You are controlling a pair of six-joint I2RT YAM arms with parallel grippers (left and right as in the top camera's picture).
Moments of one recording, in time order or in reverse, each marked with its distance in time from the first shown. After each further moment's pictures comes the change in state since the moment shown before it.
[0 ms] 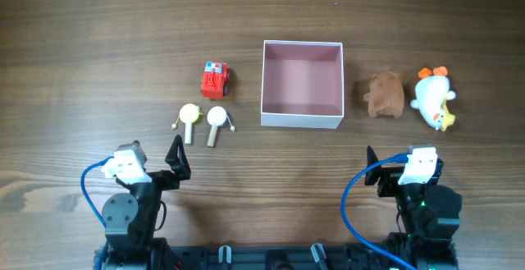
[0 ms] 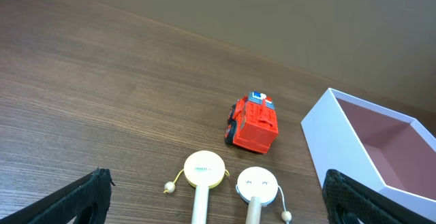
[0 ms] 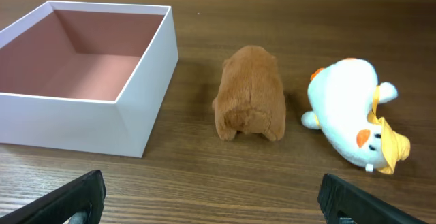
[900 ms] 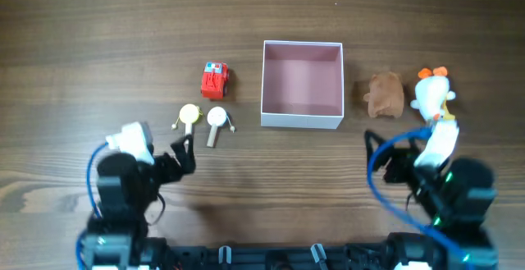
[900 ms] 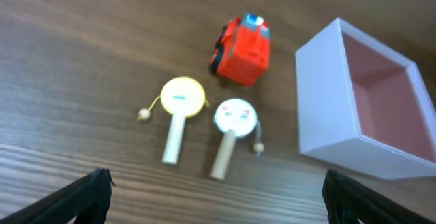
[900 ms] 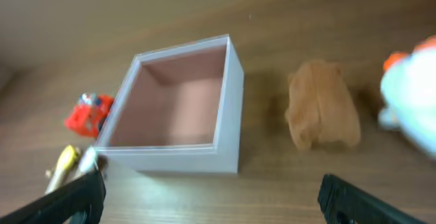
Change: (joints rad) left arm 0.000 0.530 0.348 -0.226 0.134 -0.069; right arm 0.000 0.460 0.460 -0.128 -0.189 0.288
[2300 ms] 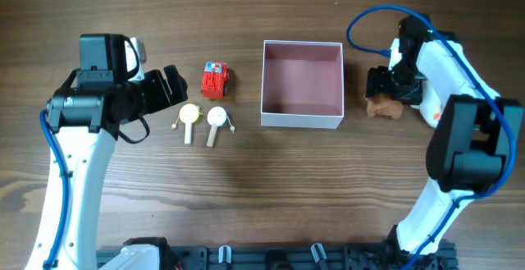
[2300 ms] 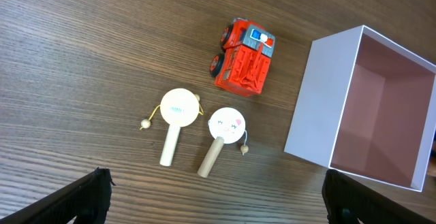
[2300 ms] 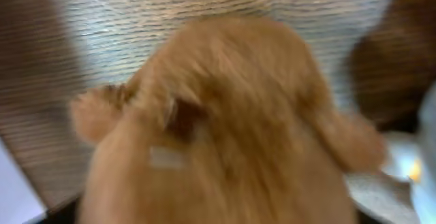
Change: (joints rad) left arm 0.000 0.775 0.811 -0.467 0.000 0.047; right arm -0.006 1.574 0.840 -0.327 0.287 -0.135
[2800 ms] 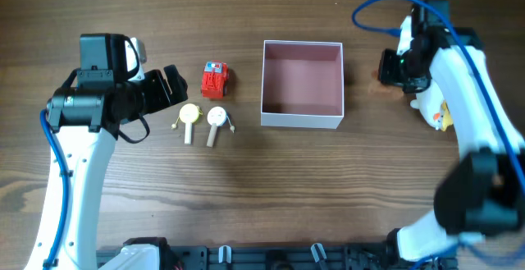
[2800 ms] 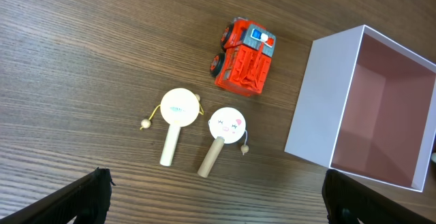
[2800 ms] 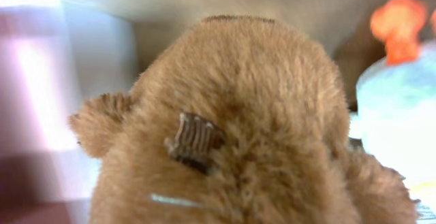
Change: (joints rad) left arm 0.000 0.003 0.000 0.000 0.000 0.000; right arm 0.053 -0.328 0.003 -0.021 -0.070 0.053
